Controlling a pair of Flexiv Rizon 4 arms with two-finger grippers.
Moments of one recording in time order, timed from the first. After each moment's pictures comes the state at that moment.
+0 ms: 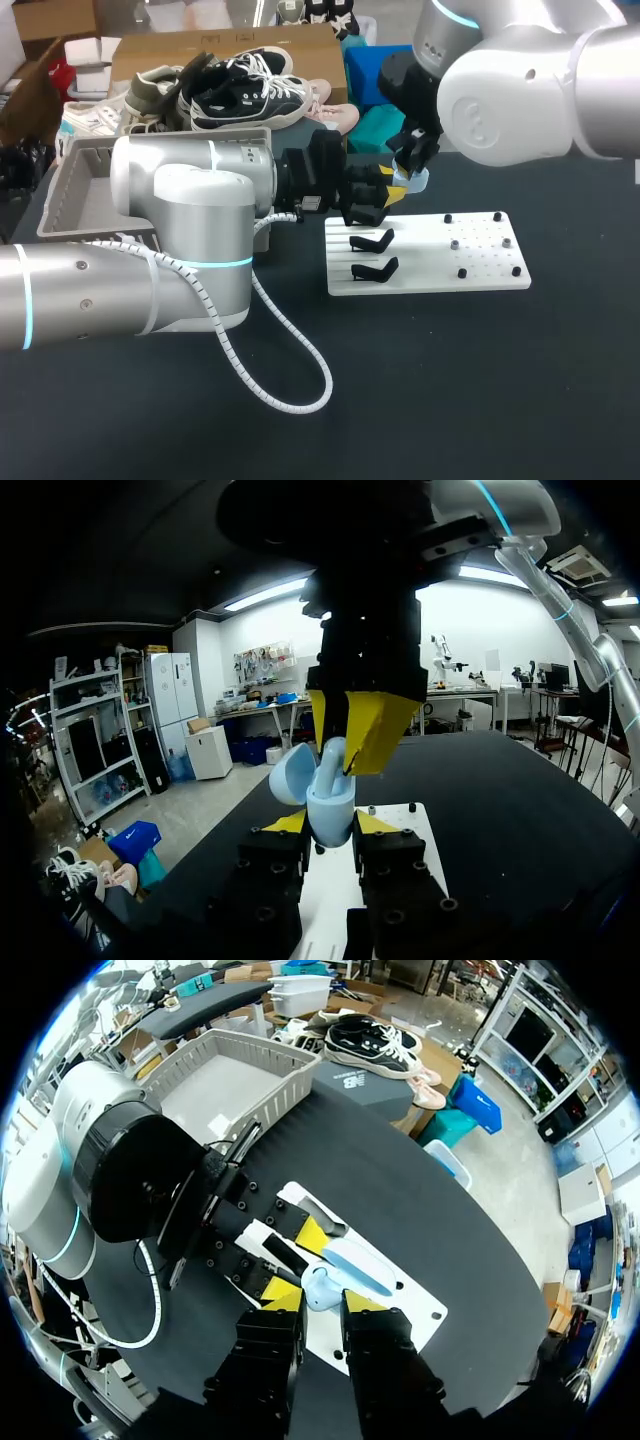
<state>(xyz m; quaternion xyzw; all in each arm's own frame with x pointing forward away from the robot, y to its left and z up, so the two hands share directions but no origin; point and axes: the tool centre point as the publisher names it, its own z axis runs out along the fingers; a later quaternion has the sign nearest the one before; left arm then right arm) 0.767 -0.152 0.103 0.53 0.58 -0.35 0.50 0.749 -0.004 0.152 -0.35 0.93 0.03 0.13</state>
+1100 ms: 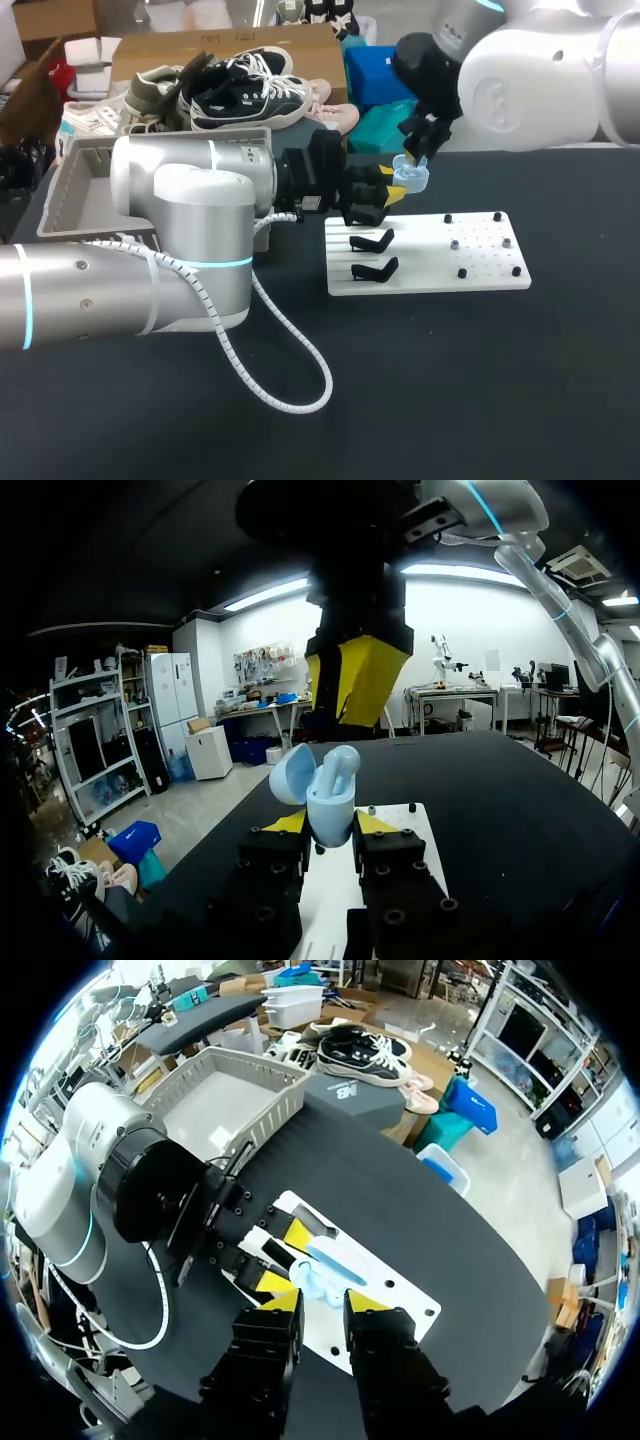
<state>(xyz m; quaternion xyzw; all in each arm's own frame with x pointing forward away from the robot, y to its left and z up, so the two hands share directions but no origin) 0.767 -0.152 0.104 0.53 0.58 -0.35 0.50 0.751 -0.017 0.171 -0.34 0.93 0.05 0.14</state>
